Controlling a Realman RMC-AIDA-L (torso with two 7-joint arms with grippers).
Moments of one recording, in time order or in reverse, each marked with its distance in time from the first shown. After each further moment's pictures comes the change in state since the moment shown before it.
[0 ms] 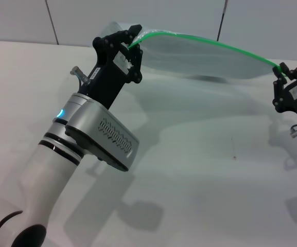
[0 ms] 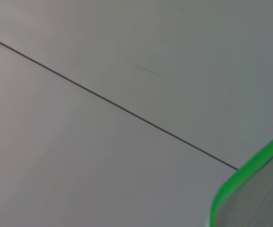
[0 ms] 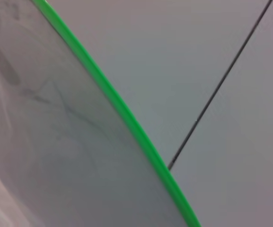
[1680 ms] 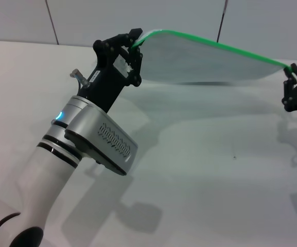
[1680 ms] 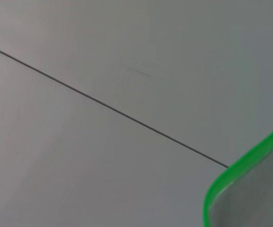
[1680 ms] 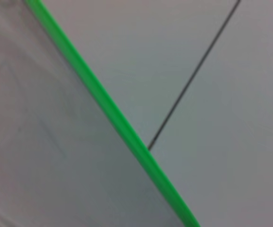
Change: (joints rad) left arm 0.008 0.000 0.000 0.014 0.026 0.000 0.001; right arm 0.000 0.002 0.001 -0.012 0.070 0.034 -0.006
